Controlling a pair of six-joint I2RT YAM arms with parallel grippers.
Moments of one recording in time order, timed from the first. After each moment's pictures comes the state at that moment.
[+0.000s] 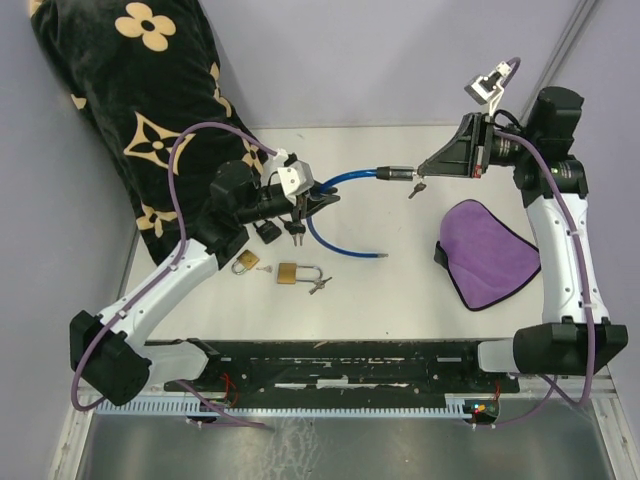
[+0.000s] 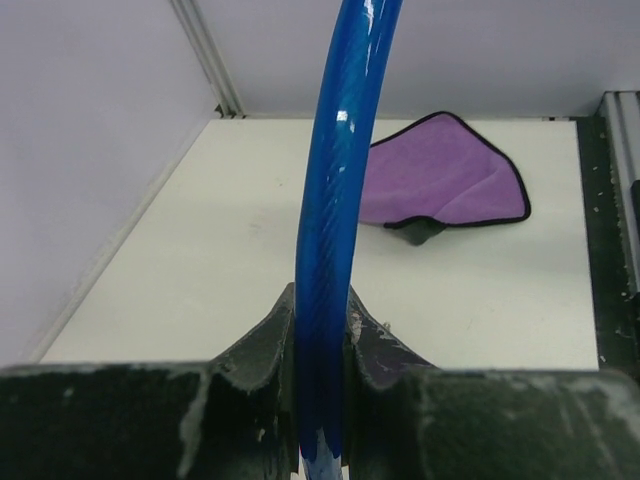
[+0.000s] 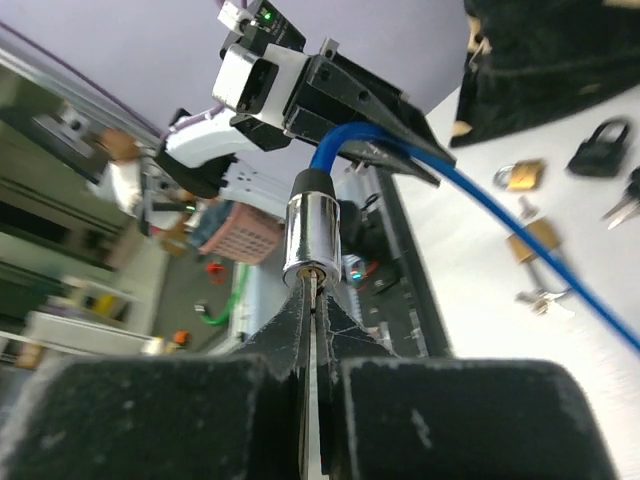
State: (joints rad) left arm -0.57 1.22 1.07 0.15 0.71 0.24; right arm -0.04 1.35 1.59 -0.36 -1.50 0.62
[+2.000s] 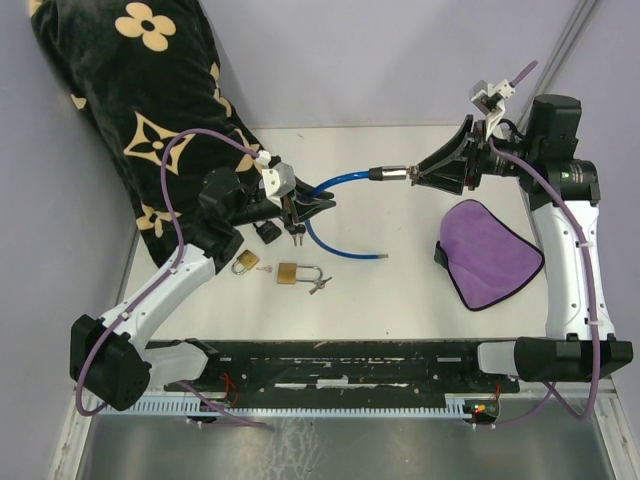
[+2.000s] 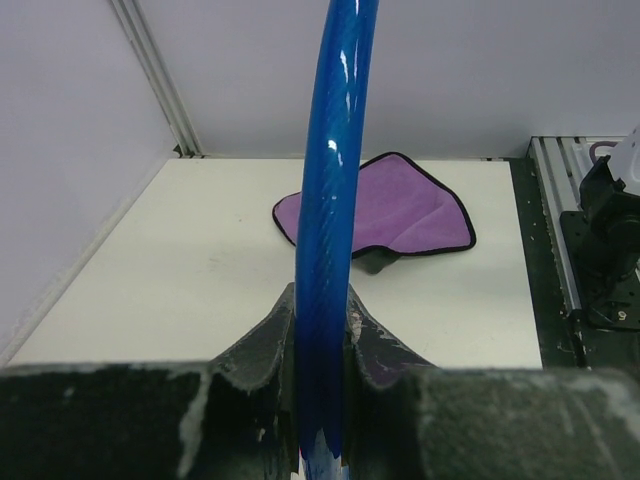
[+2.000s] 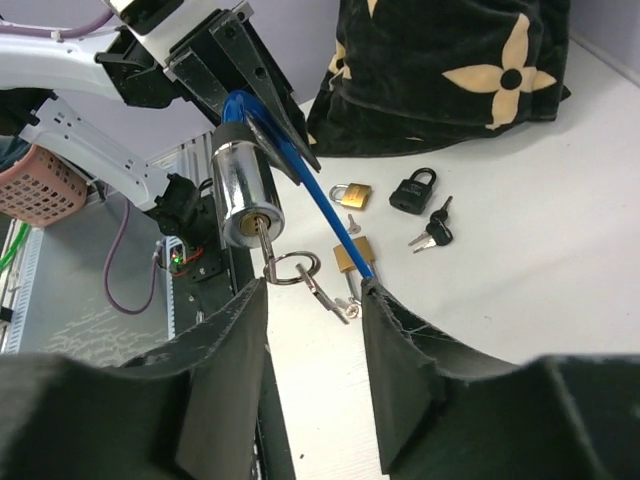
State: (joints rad) left arm -0.50 1.20 0.97 0.35 0.87 0.08; right arm -0.02 1.33 1.68 -0.77 -1.32 -0.13
